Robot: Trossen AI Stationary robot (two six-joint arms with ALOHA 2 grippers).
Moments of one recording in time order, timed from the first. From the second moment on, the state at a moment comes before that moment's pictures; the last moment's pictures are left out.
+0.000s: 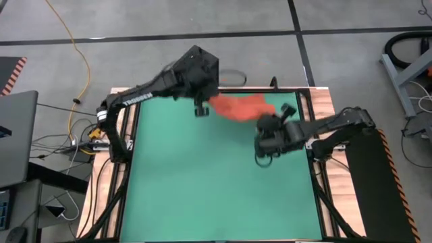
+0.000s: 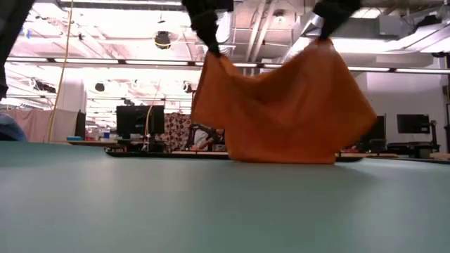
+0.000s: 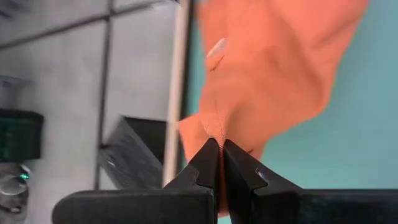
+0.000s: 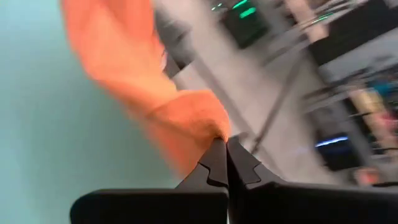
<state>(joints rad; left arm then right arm) 0.34 1.80 1.92 -1.00 -0.27 0.46 0.25 1.41 1.37 -1.47 1.04 0.73</state>
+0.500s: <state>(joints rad) 0.03 1.53 0.72 -0.07 -0.19 0.16 0.61 1.41 1.01 -0.87 0.74 0.90</state>
